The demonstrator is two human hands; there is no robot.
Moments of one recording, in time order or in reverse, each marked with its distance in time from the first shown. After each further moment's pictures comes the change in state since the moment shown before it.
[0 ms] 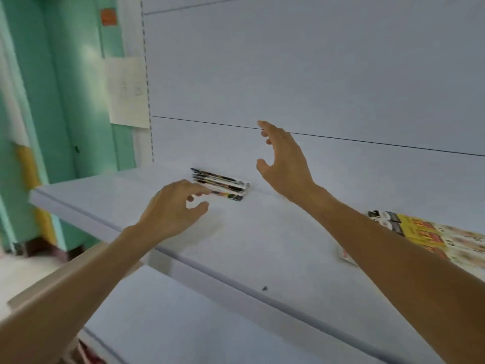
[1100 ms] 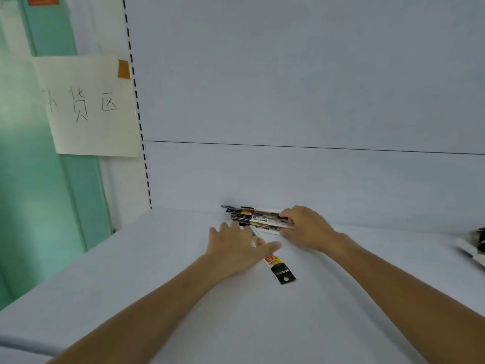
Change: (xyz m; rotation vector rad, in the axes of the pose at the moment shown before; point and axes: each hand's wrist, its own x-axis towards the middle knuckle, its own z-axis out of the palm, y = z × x) left_hand 0.145 -0.160 0.054 0.202 -0.560 0.156; right_hand 0.071 0.027 0.201 -0.428 -0.508 0.505
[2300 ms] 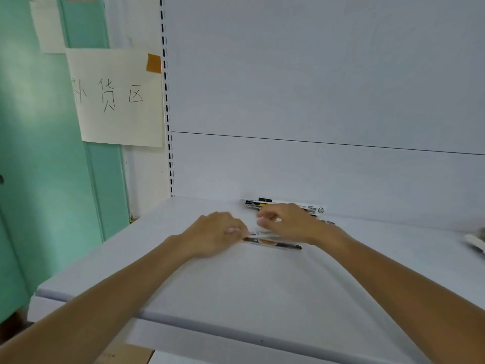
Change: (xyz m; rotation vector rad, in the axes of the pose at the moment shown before) left_hand -0.028 -0.092 -0.018 -0.219 0.036 0.295; right_hand -0.019 -0.080 -0.001 0.306 -0.102 -0.173
